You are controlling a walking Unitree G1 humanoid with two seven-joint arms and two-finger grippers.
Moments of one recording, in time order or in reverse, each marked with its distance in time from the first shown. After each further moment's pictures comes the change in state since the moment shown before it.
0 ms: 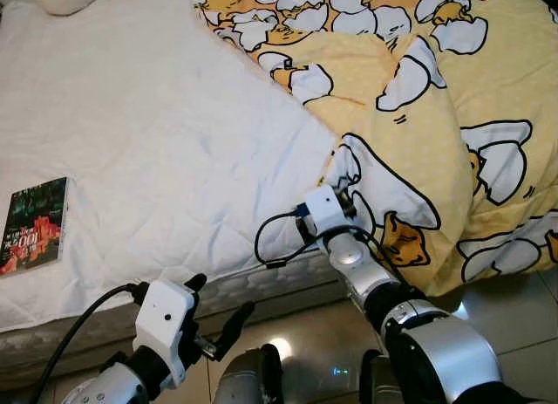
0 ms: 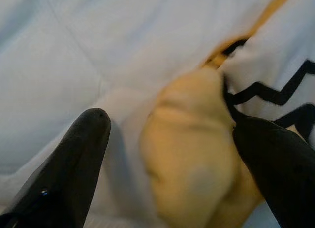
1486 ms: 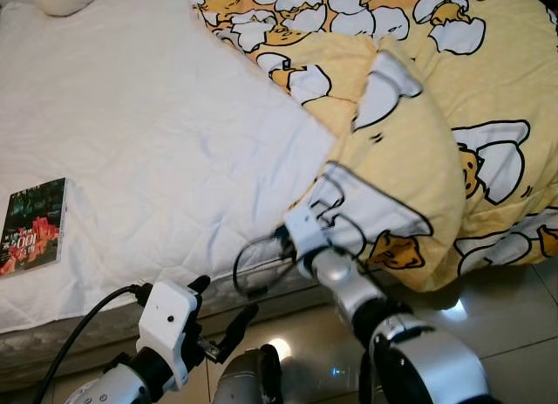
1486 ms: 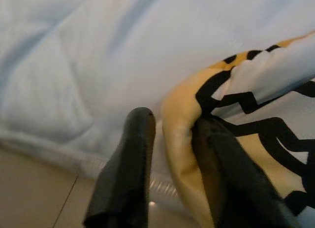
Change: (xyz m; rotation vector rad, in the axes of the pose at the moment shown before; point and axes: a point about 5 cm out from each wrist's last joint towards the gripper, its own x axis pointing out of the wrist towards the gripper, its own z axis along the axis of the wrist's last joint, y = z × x) left arm 0.001 -0.003 -0.001 -0.008 -0.001 -0.019; right arm -0.012 0.046 -0.017 -0.006 0.022 0.309
